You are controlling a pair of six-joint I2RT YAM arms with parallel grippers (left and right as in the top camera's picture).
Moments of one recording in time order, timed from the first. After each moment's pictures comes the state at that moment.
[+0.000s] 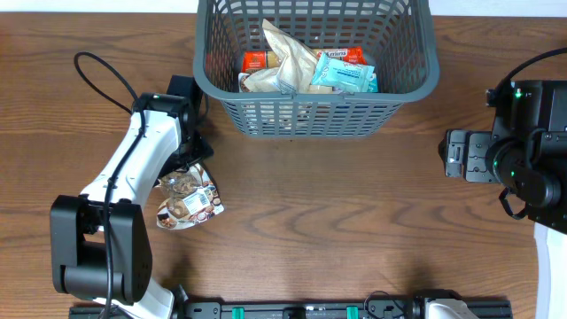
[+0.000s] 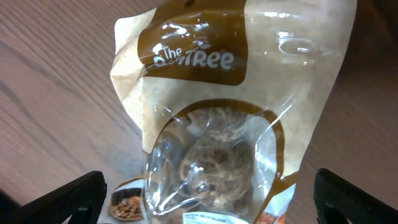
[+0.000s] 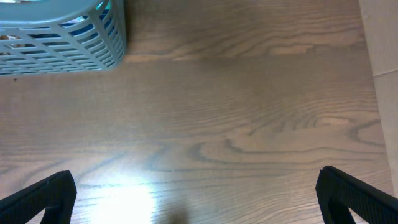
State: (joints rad) left arm -0.16 1.75 1.25 -1.09 -0.25 -0.78; right arm 0.01 1.23 1.70 -1.50 0.20 0.05
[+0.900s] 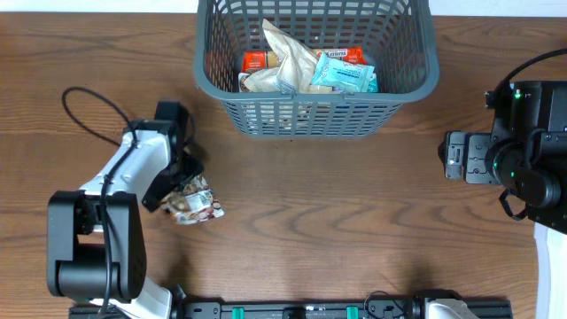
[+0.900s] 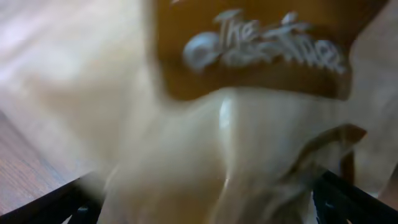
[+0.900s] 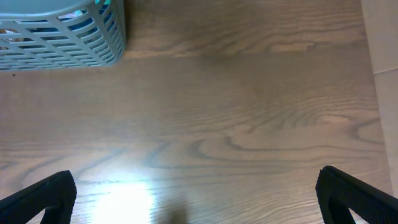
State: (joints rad) left arm -0.05 1.75 1.01 -0.91 -0.18 -0.88; right arm 0.01 1.23 1.70 -1.51 0.20 0.04
